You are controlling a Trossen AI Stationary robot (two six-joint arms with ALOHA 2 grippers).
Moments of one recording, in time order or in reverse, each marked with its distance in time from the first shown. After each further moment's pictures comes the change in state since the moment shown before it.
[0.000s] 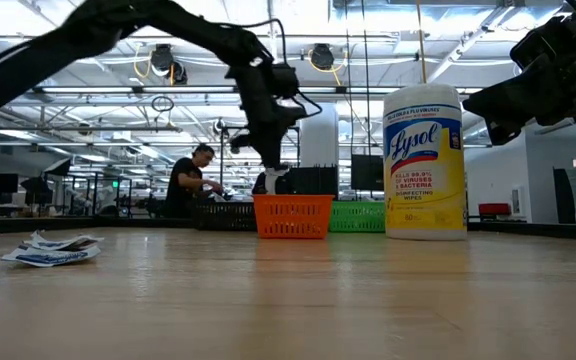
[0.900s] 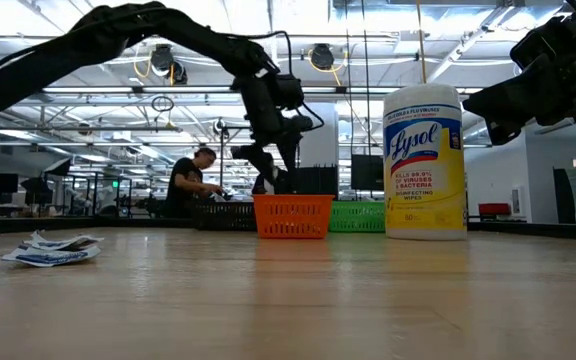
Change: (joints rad) left arm -0.004 0.084 0.028 0.059 0.053 -0.105; right arm 0.000 0.000 0.000 0.000 0.000 0.000
